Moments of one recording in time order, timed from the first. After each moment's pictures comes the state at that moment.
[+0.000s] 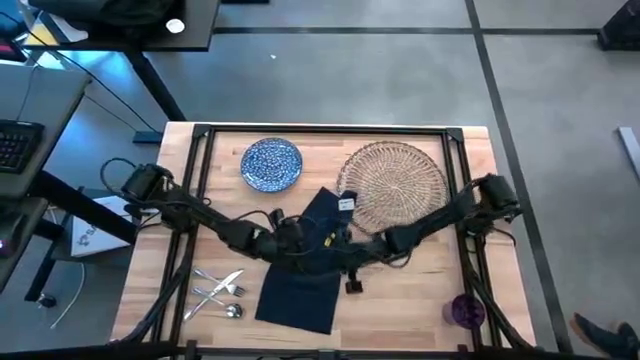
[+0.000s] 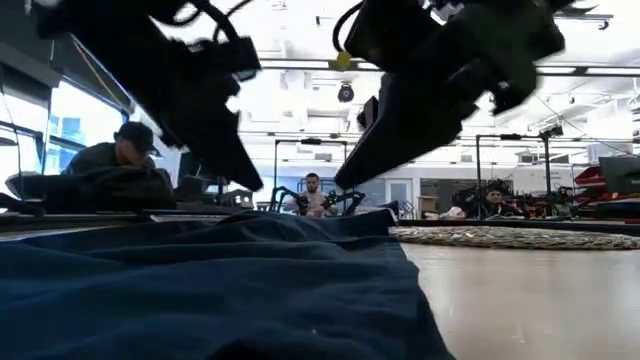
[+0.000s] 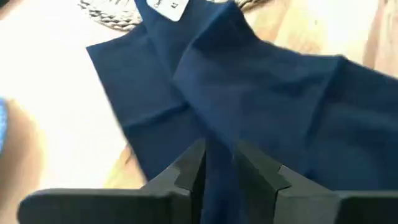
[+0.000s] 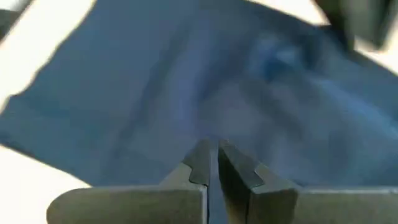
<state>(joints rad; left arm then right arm) -0.35 1.74 0.85 -0.07 -0.64 -0.55 0.37 1.91 1.01 0.14 0.06 0.14</state>
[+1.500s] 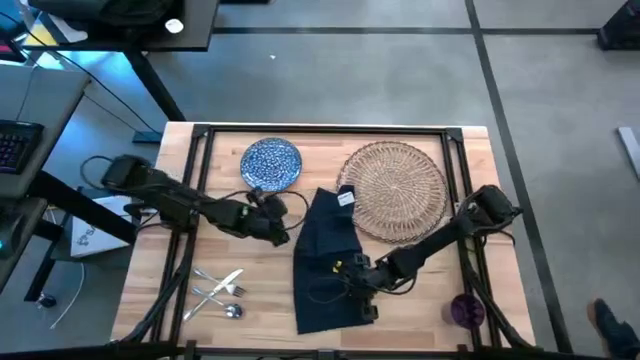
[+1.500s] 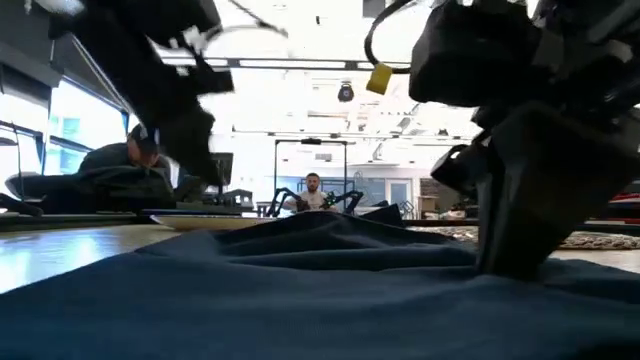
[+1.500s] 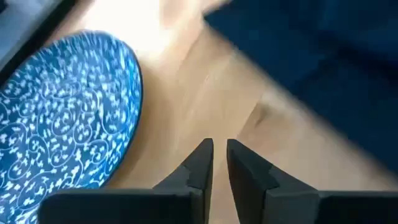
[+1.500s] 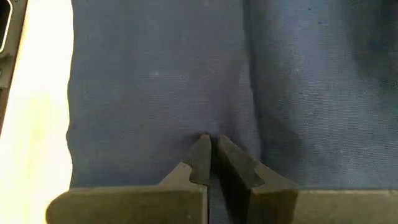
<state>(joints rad) -0.27 1.45 0.75 -0.32 -0.68 -0.56 0.52 1.94 1.04 -0.16 0.02 0.47</state>
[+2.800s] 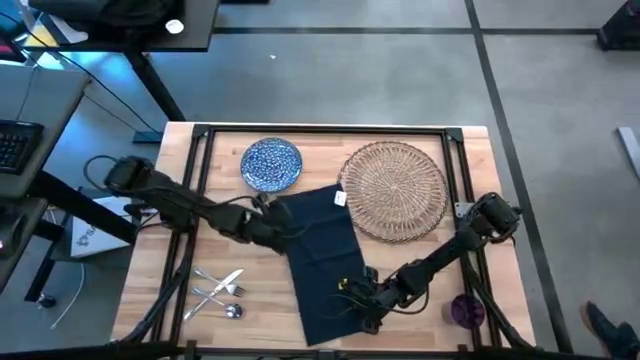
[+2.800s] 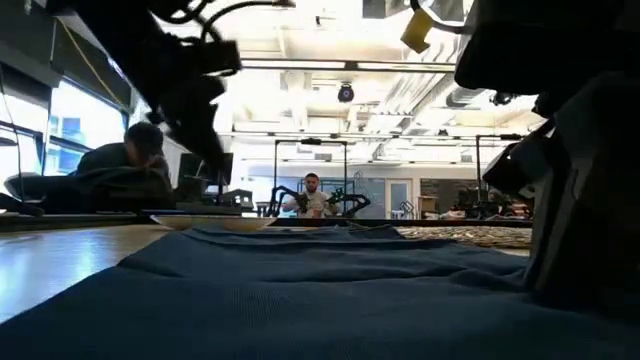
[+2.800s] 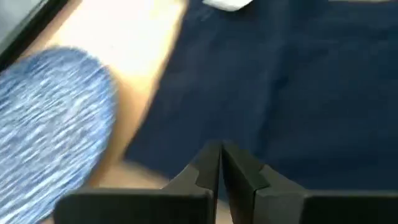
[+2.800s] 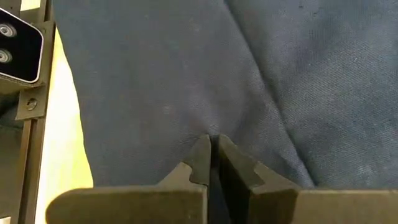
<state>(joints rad) -0.29 1.56 0.81 -0.28 -0.62 -0.57 0.64 1.97 1.03 -0.07 0.19 0.73</state>
